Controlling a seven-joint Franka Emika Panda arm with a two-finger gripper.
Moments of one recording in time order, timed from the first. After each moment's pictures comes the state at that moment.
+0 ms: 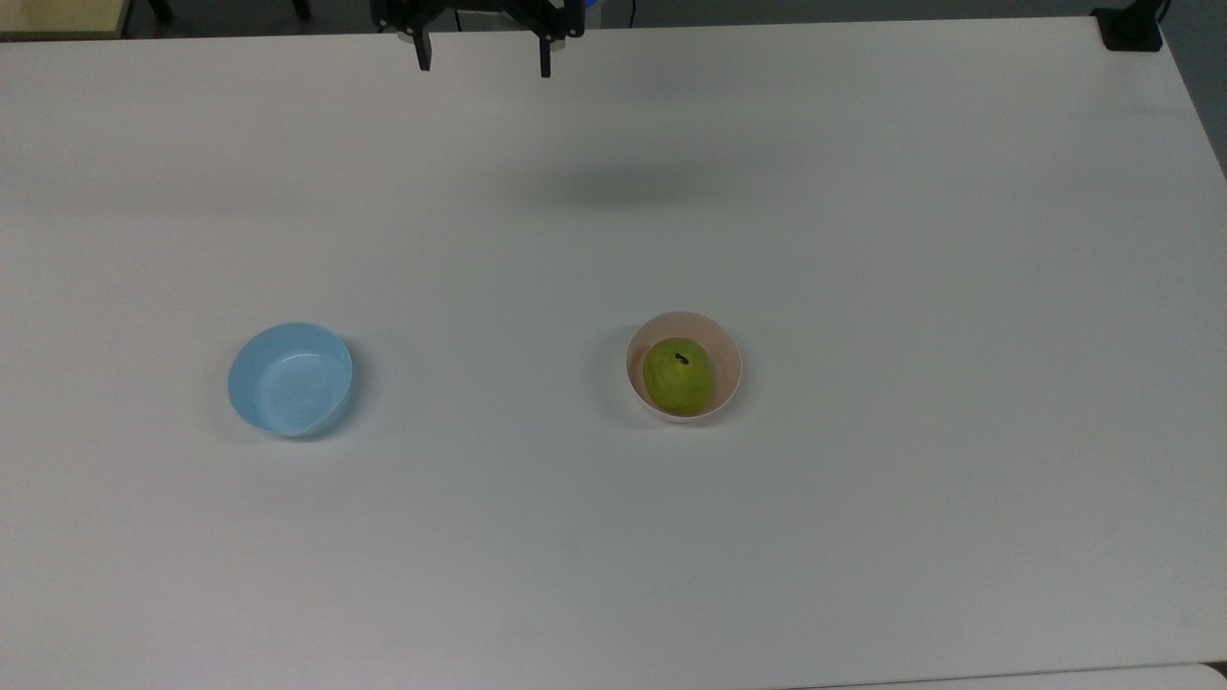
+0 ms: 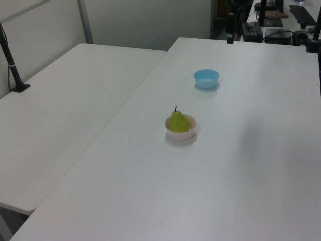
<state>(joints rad) 0.01 0.05 0.03 -1.57 -0.04 1.65 0.04</state>
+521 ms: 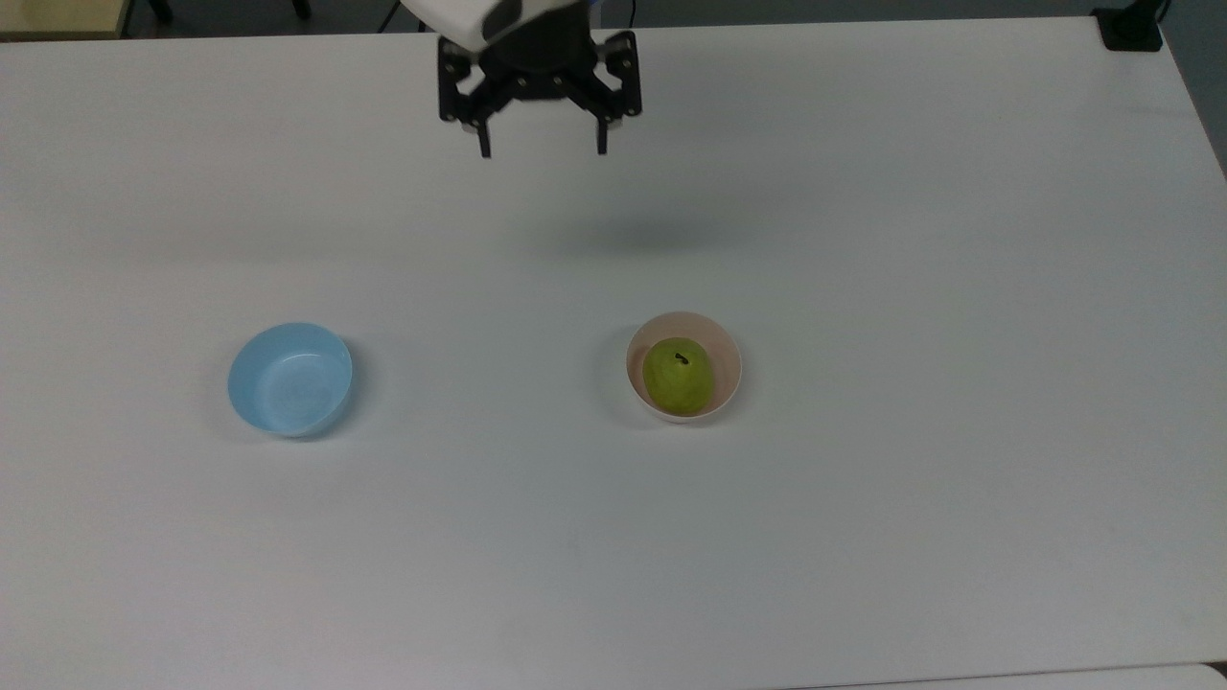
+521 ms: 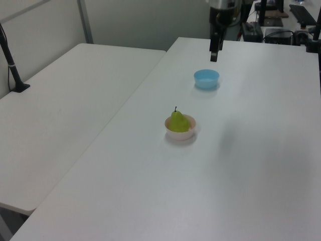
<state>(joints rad) 0.07 0.14 0.05 -1.58 -0.04 1.80 0.02</state>
